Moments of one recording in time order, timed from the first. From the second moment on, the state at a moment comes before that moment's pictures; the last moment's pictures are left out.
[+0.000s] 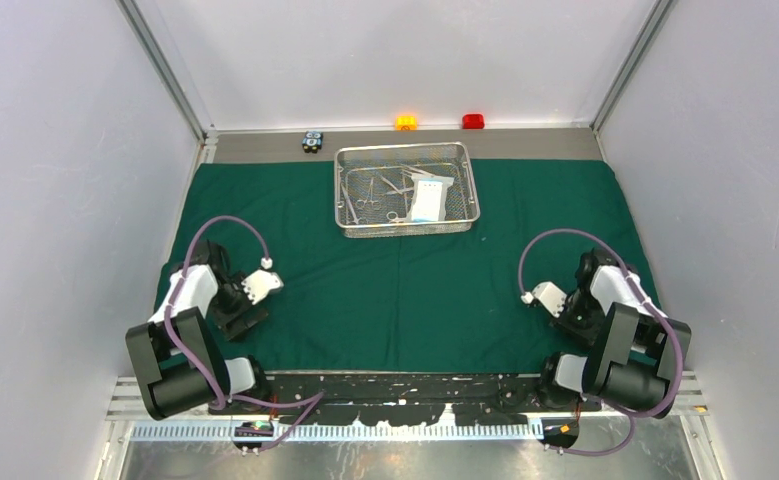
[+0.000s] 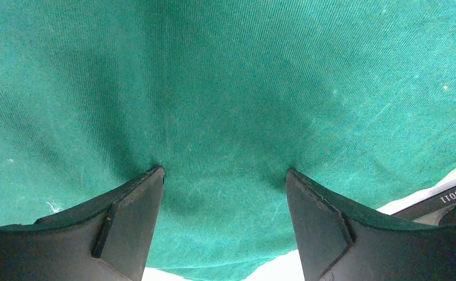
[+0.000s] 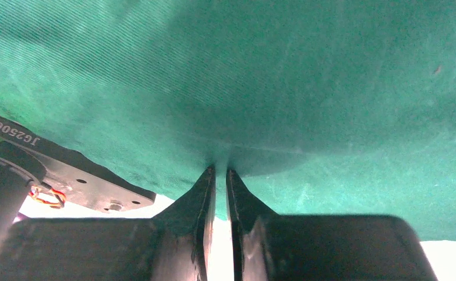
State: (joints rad) left arm 0.35 1.29 0.63 -0.84 0.10 1.29; right arm -0.36 1.27 0.56 -0.96 0.09 -1.26
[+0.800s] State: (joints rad) left arm 0.36 1.01 0.61 -1.06 0.05 1.50; right arm -0.54 1.32 0.58 -0.92 0.16 -1.41
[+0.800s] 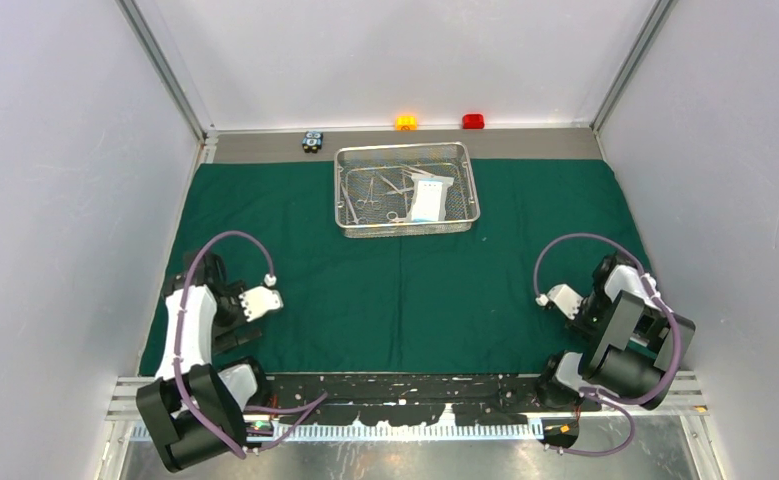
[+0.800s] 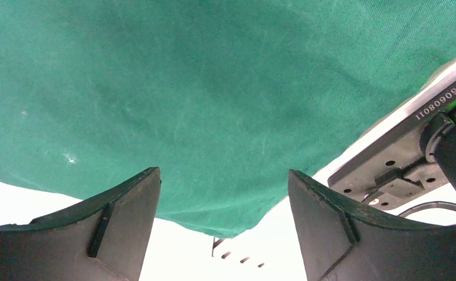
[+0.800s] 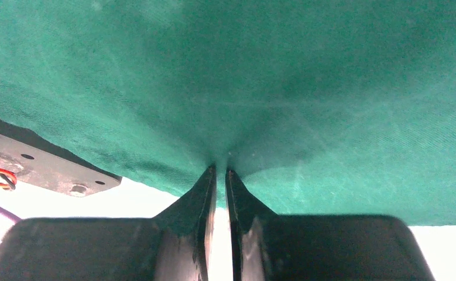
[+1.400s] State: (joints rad) left arm 0.39 1.53 1.00 -0.96 0.19 1.17; right arm -0.57 1.44 0.96 -1.08 -0.26 -1.23
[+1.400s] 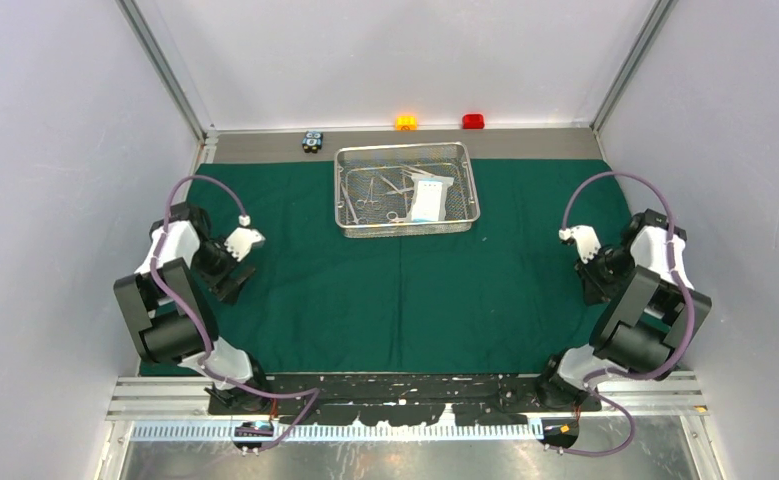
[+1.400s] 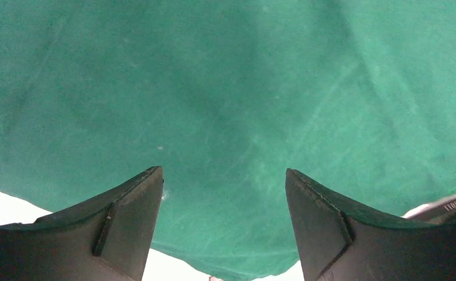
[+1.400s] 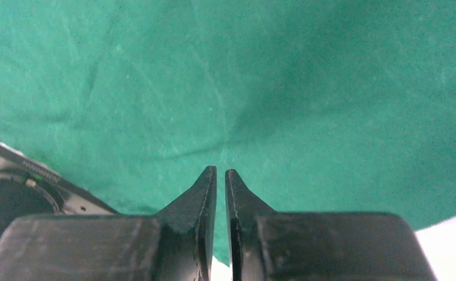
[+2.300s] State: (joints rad) left arm 0.40 1.44 0.76 -0.74 0.06 1.24; right arm -0.58 1.55 0.84 -0.86 -0.16 -1.18
